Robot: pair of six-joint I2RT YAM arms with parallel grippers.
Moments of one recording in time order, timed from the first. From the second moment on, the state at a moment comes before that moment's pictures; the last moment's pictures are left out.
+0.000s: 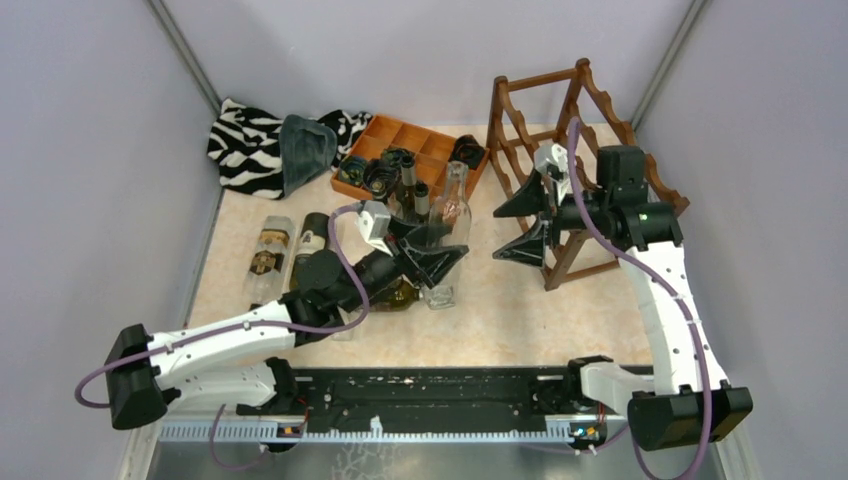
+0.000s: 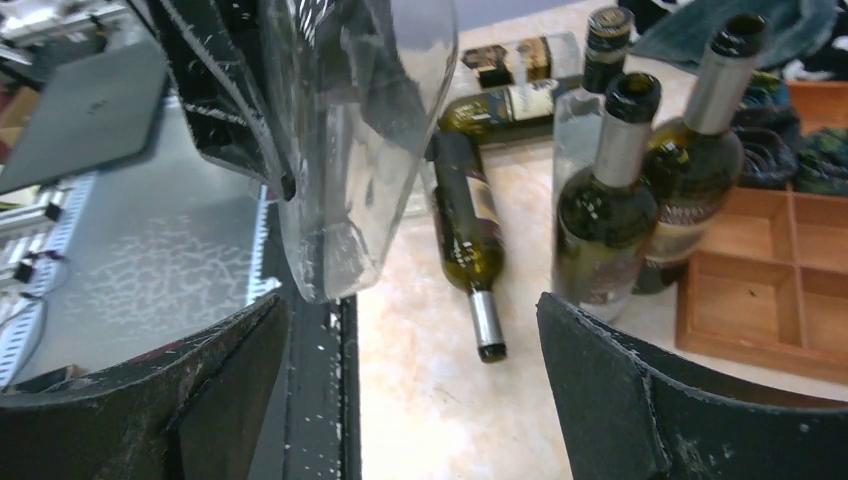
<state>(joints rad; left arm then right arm) -1.11 1.06 0.74 0.58 -0.10 -0.34 0.12 1.10 1.30 -0.90 -1.31 -0.52</state>
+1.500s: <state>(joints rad) -1.11 1.39 0.92 1.24 -0.17 -0.37 0.32 1.16 1.18 -0.25 -1.45 0.18</state>
